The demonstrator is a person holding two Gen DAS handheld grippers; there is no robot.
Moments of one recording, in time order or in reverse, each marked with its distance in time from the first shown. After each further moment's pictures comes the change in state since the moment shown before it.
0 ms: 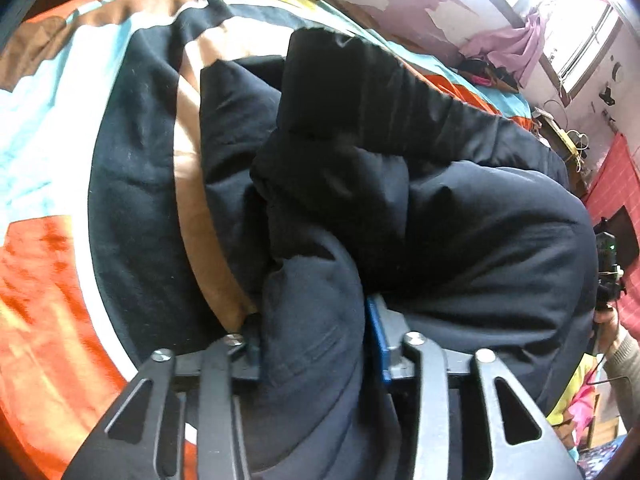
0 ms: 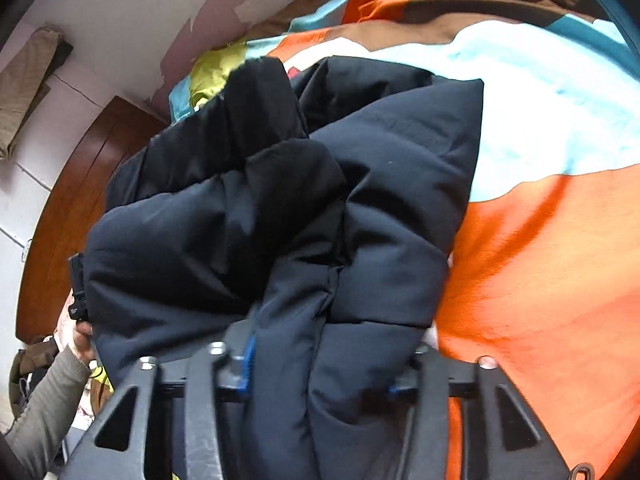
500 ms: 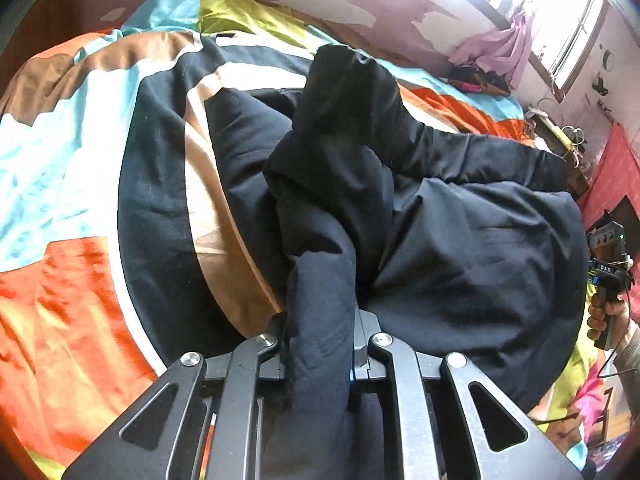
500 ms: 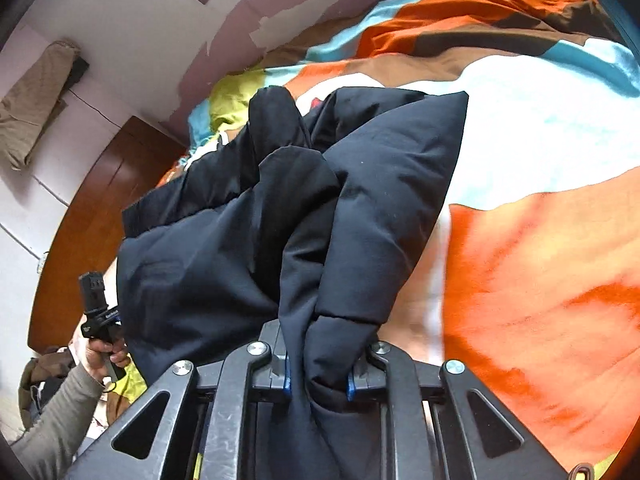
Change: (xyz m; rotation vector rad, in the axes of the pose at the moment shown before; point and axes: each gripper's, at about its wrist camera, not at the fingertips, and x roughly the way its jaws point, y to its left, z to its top) left arm -0.031 -0.021 -0.017 0.047 -0.054 0.024; right arm -0.052 0.009 -0.016 0.007 -0.079 0.051
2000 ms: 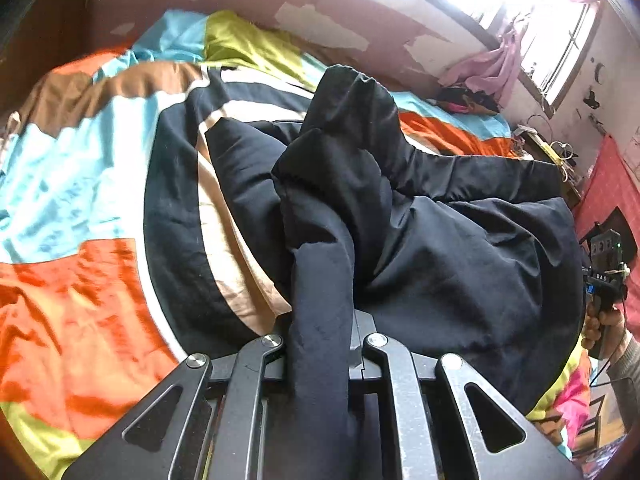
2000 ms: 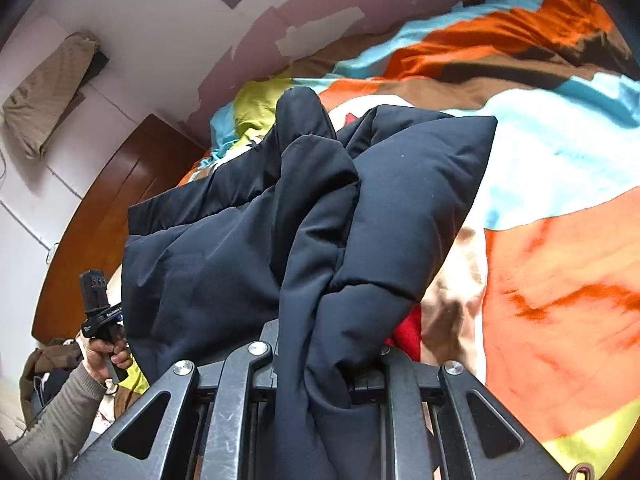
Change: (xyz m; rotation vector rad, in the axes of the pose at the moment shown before) left arm -0.081 -0.009 -0.004 -0.006 -0.057 -0.016; right arm -0.020 0.056 0.007 -0.045 -0.027 0.011
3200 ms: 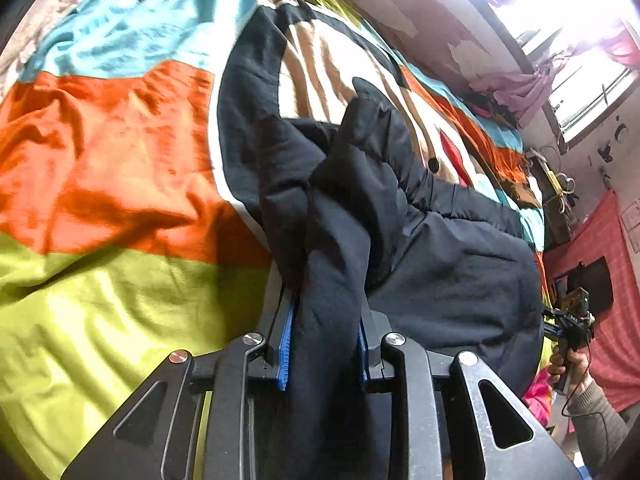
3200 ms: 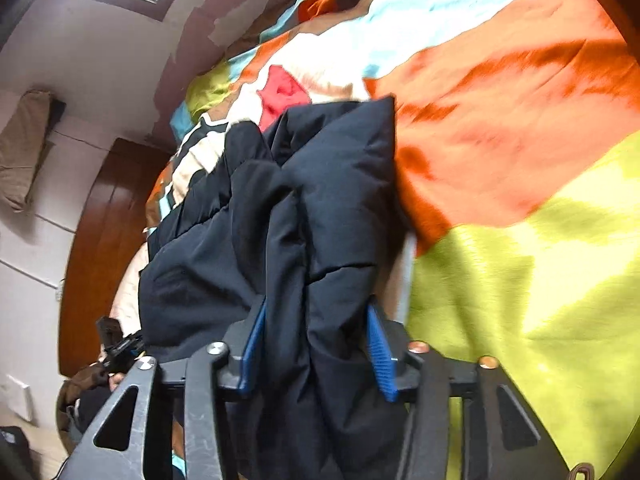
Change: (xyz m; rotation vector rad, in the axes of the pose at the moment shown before) left arm -0.017 0.042 -0.107 -0.262 0.085 -0.058; right arm -0.013 -0.067 -0.100 0.274 0.070 -0.012
